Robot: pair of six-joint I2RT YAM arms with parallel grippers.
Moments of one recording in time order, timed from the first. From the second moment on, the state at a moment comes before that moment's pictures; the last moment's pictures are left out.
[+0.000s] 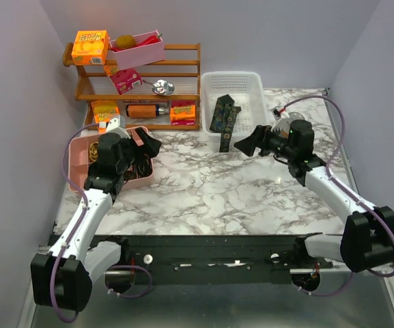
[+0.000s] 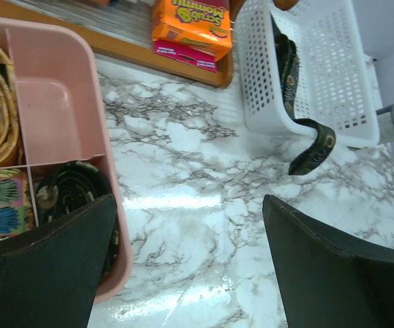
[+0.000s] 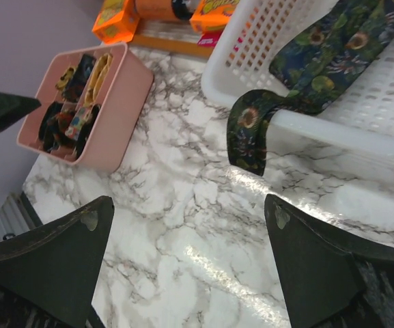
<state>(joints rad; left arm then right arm) -0.16 0.98 0.72 -0.09 0.13 -0.56 0.21 1.26 0.78 0.18 -0.57 0.40</state>
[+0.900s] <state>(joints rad) -0.16 0.90 0.63 0.27 0.49 -0.60 0.30 1.74 0.72 0.69 -0.53 0.59</state>
